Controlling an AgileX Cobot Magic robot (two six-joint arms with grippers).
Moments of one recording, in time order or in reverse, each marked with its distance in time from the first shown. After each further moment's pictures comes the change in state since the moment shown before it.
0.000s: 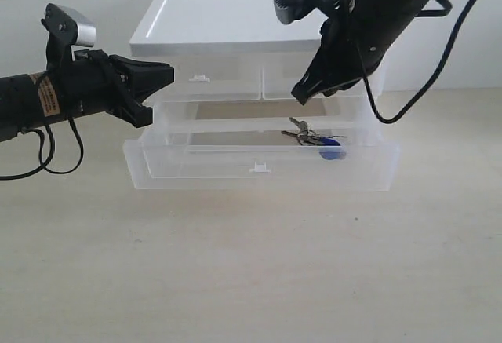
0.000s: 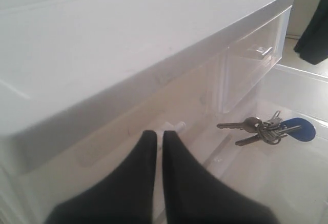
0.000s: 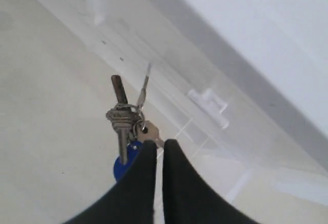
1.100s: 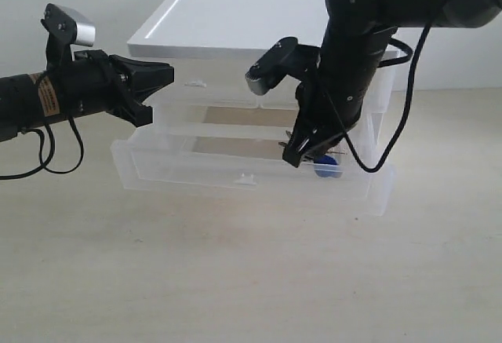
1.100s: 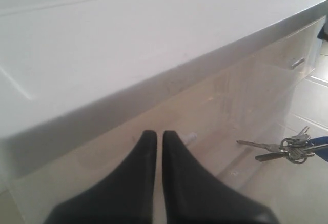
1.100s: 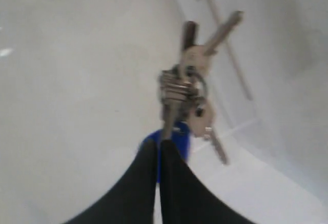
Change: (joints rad) left arm 0.000 0.000 0.000 0.000 0.000 -0.016; right arm 0.077 0.102 0.000 -0.006 0.173 -0.076
